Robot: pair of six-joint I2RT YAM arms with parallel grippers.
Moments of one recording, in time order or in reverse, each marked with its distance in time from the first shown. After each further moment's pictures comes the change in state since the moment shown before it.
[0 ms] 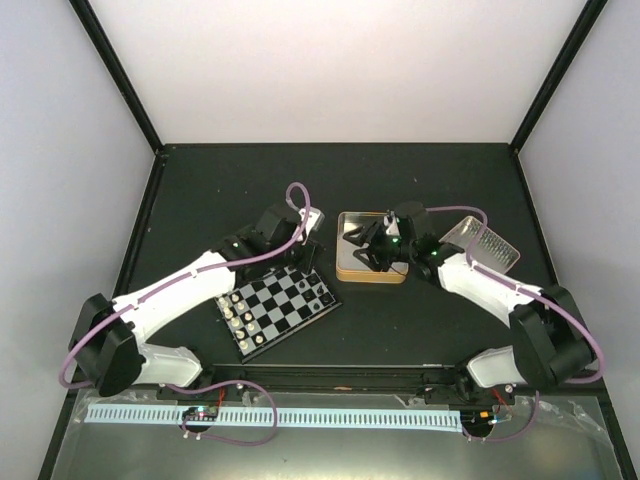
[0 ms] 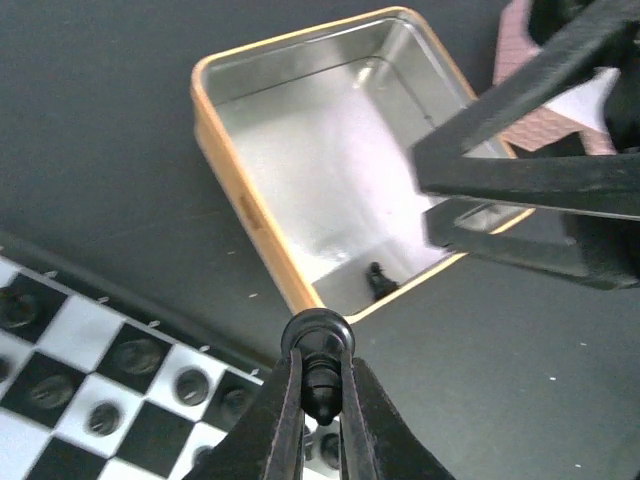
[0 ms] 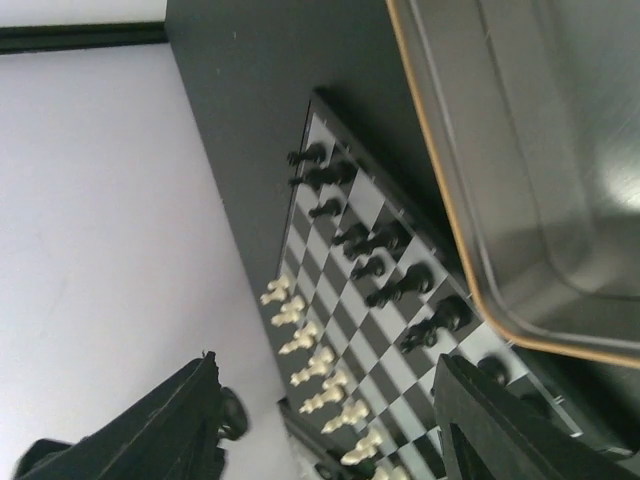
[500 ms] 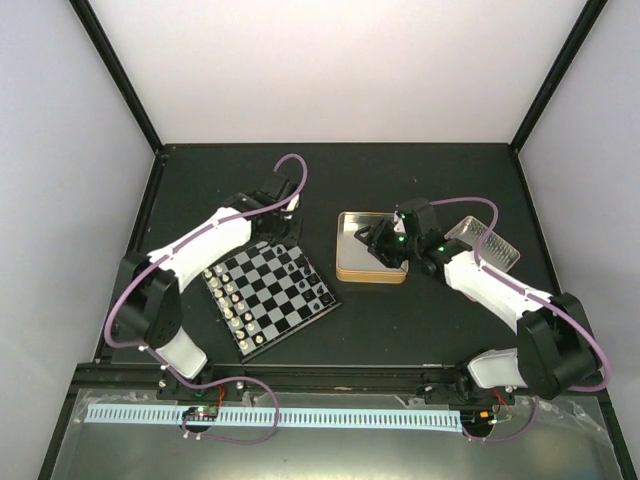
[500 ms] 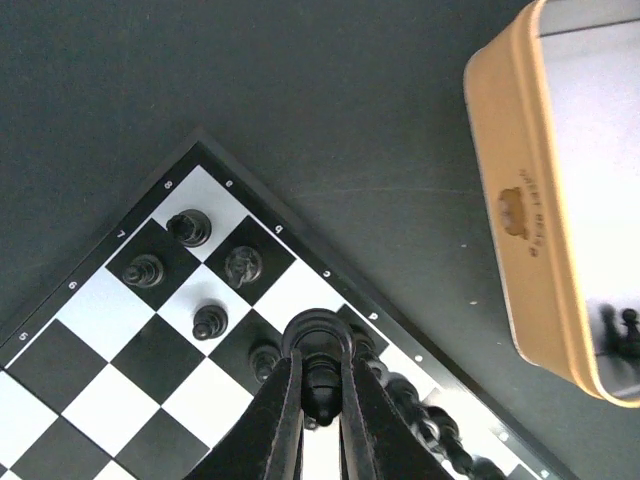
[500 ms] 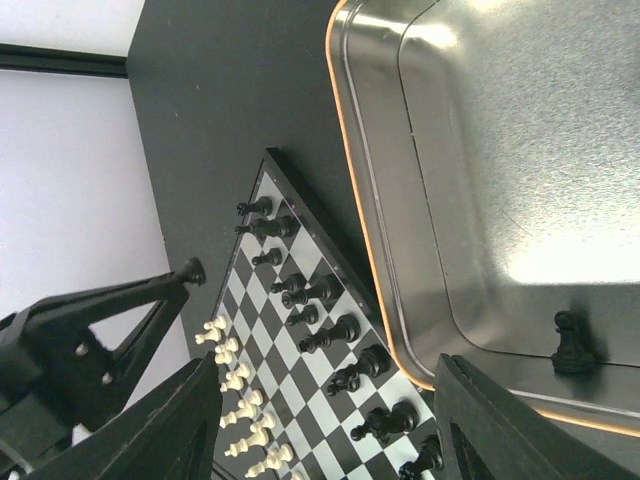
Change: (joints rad) left arm 0.197 0.280 0.296 -0.351 -0.121 -0.017; right arm -0.036 -0.043 0.044 -0.170 0.132 -0.209
